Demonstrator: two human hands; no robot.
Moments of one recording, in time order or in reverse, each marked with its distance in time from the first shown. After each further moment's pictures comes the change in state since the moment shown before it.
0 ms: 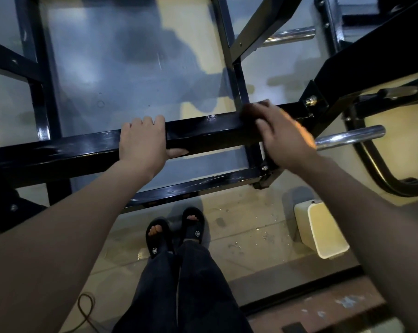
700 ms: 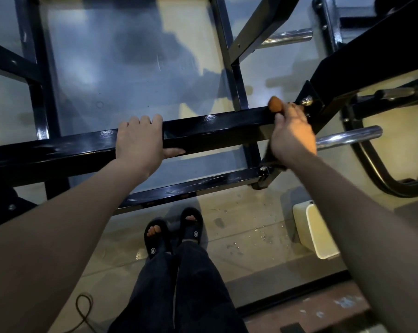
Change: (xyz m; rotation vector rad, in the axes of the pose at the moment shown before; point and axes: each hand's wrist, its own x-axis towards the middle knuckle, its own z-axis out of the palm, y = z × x) left_hand 0.001 -0.004 0.004 0.025 0.020 0.024; right_hand 0.001 -0.006 -0.004 0.078 0.128 0.408
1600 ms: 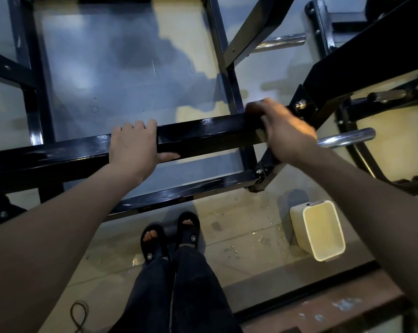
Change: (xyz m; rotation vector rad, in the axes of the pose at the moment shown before) left_hand -0.001 0.001 -0.001 -0.040 0.024 0.004; right_hand 0.020 0.012 -0.016 -0.282 -0.113 -0.407
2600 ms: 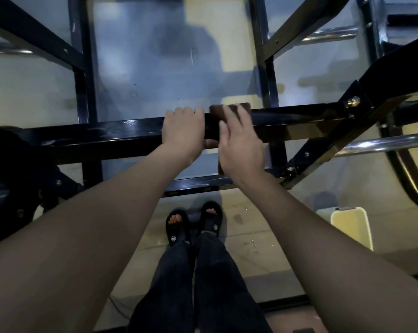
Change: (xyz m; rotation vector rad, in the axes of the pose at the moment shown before) left_hand 0.003 0.001 -0.006 -0.004 -0.088 -0.025; right_hand -0.036 -0.180 0.063 0.301 0.135 0.044
